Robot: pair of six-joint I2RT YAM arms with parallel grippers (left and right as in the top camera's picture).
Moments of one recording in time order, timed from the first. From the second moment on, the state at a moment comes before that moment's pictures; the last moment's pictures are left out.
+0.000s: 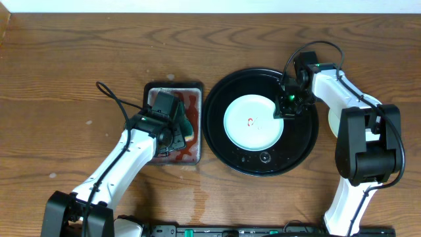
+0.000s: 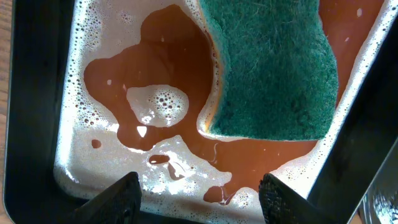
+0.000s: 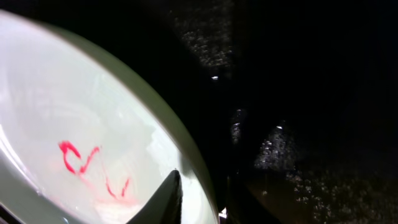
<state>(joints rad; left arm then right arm) -0.32 1.45 0.86 -0.78 -0.04 -0.59 0.12 2.07 1.40 -0.89 -0.32 0.07</state>
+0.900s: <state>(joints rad) -0.32 1.45 0.86 -0.78 -0.04 -0.59 0.12 2.07 1.40 -0.97 -0.31 0.09</state>
